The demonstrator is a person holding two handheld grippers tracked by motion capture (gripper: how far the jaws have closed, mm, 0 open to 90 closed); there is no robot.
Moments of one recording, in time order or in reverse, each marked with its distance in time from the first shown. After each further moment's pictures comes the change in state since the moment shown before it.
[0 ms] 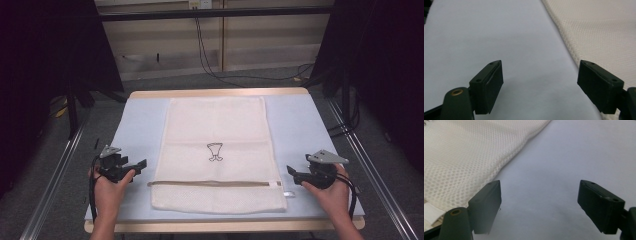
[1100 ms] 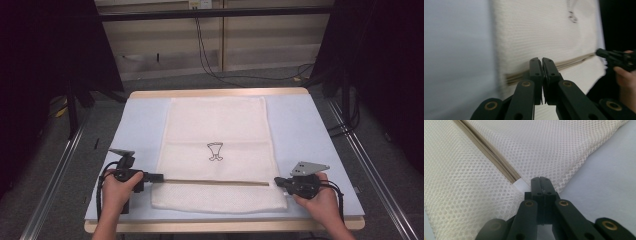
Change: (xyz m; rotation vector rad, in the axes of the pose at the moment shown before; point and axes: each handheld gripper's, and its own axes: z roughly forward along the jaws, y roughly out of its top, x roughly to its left) left arm -0.024 0.003 0.002 0.417 -0.483 -0.459; right arm 0.047 0.000 -0.004 0.106 0.314 -0.125
